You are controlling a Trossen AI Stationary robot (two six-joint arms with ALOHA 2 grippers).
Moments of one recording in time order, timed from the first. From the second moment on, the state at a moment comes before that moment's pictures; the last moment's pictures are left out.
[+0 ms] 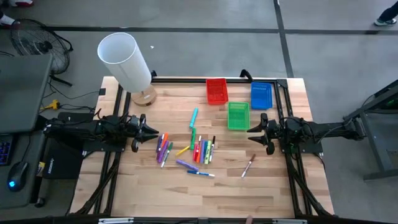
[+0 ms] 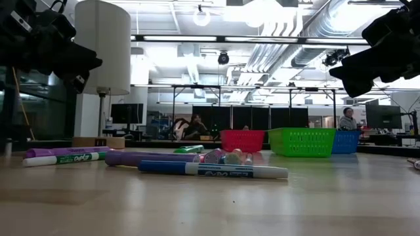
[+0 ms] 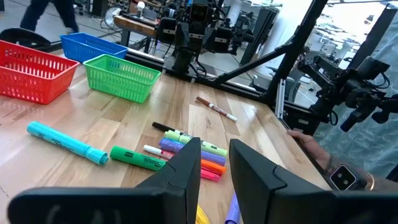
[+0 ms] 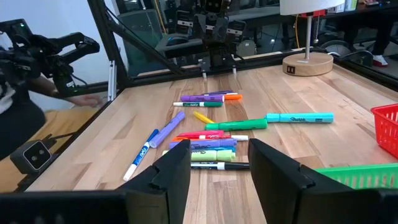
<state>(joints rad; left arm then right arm) -0.06 0.06 0.02 0.00 0.02 -0.32 0.03 0.14 0.01 0.03 -0.03 0.17</state>
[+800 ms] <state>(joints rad) -0.06 0.06 0.02 0.00 0.01 -0.32 0.03 0.14 0.01 0.03 -0.03 0.17</state>
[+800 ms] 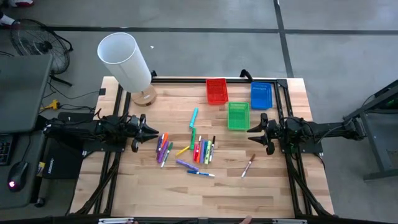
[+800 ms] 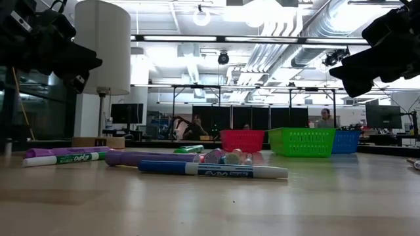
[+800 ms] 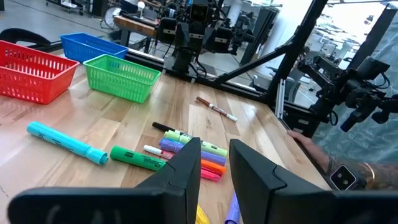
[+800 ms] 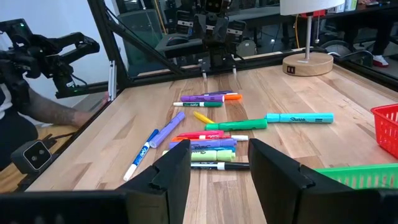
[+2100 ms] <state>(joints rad) -0.06 0.06 0.02 0.00 -0.06 -0.32 0.03 0.14 0.01 0.03 -0.03 0.18</state>
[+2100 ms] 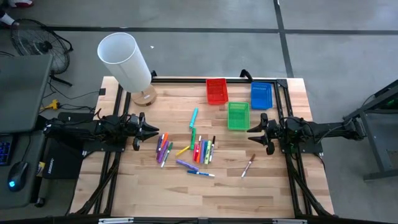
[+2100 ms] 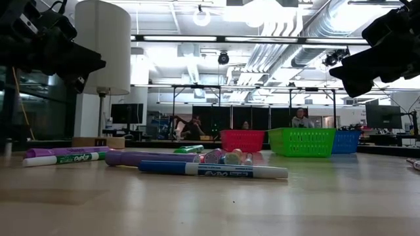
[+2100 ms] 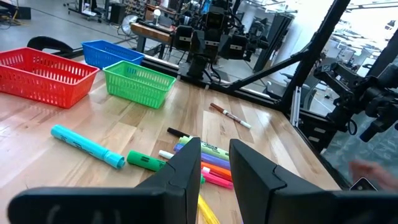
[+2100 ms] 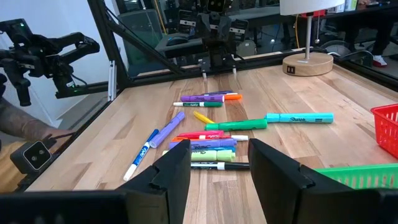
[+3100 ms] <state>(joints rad) -0.06 0.06 0.02 0.00 -0.05 -0.32 0.03 0.14 0.01 0.09 0.01 0.41</state>
